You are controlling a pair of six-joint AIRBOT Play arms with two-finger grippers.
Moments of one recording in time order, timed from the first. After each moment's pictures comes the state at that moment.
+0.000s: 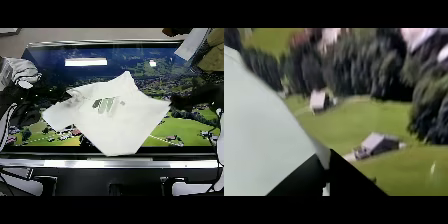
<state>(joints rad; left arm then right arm) 0.12 -1.74 1.41 0.75 -1.06 -1.44 -0.30 -1.59 1.33 2.02 -1.08 -1.61</state>
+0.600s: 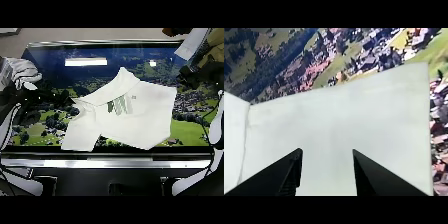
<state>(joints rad) 0.10 -1.78 1.41 0.78 -1.18 -1.45 -0.32 -1.87 1.88 2.05 -1.12 -1.40</state>
